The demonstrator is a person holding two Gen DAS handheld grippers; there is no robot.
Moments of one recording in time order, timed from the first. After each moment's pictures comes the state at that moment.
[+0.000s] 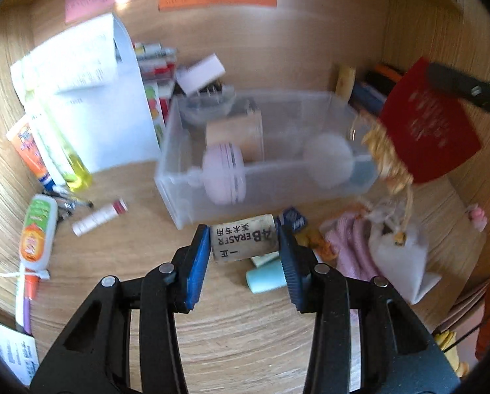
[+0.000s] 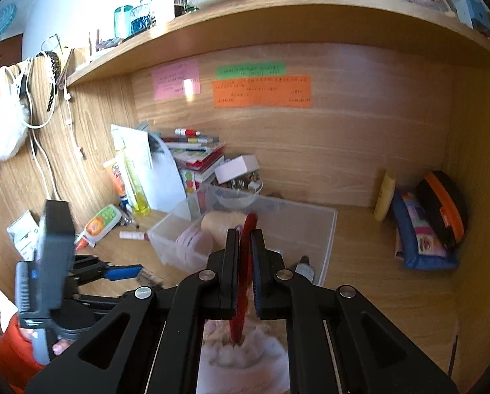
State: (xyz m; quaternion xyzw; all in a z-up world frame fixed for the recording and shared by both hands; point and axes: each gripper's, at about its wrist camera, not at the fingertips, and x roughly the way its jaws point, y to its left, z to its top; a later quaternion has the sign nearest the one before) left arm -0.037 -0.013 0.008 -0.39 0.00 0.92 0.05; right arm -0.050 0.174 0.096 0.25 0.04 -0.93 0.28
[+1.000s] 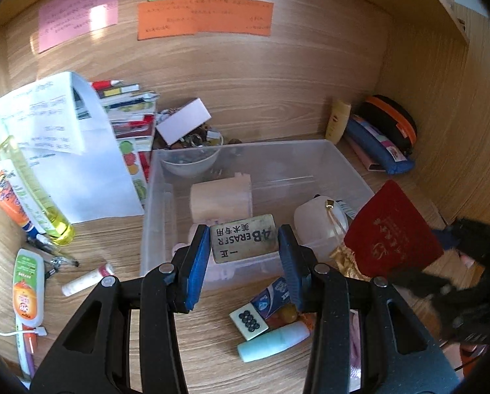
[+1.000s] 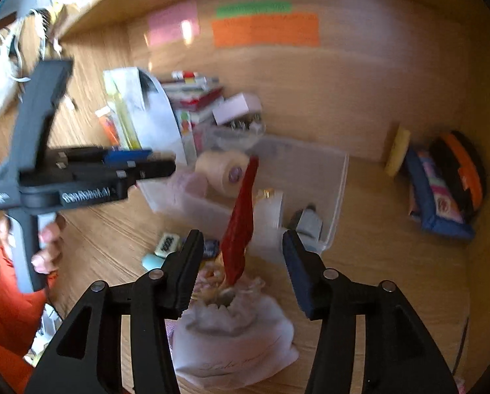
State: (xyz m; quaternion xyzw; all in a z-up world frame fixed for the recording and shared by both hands) left arm -0.092 -0.002 0.028 -0.37 -0.01 0.92 0.08; right arm -0.065 0.171 0.040 0.35 0.07 -0.89 0.28
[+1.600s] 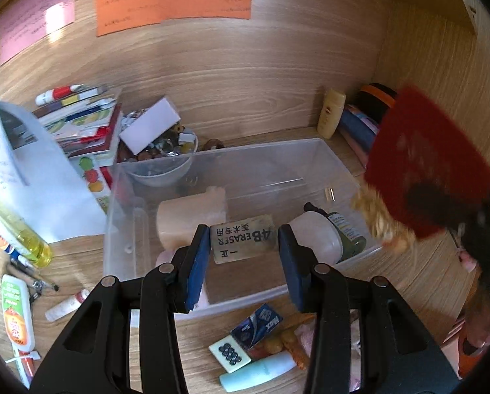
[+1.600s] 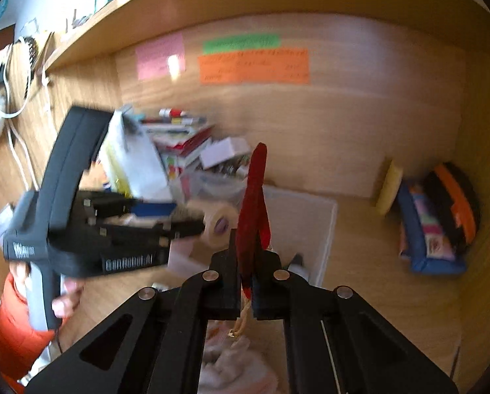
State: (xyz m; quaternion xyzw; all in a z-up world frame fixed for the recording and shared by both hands) left arm -0.137 0.022 0.020 -0.40 0.01 0.91 0.10; right arm -0.094 0.168 0.073 0.28 0.05 -0.92 0.27
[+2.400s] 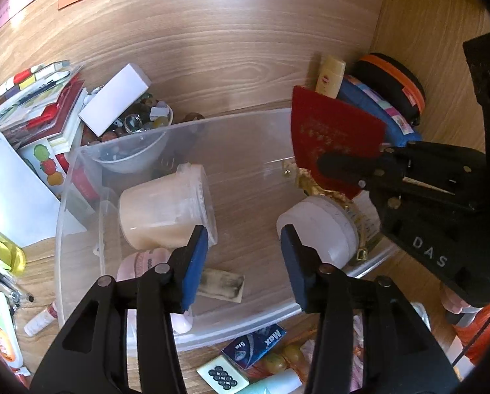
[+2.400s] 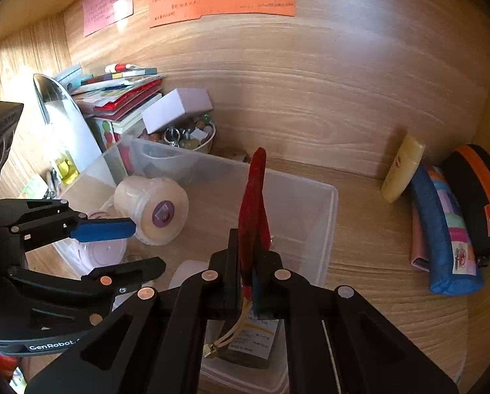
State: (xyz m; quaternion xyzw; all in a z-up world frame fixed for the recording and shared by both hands) left arm -0.162 0.036 -0.020 -0.43 0.02 0.89 0.13; right arm -0.178 0.148 0.016 0.37 0.09 -0.90 0.23
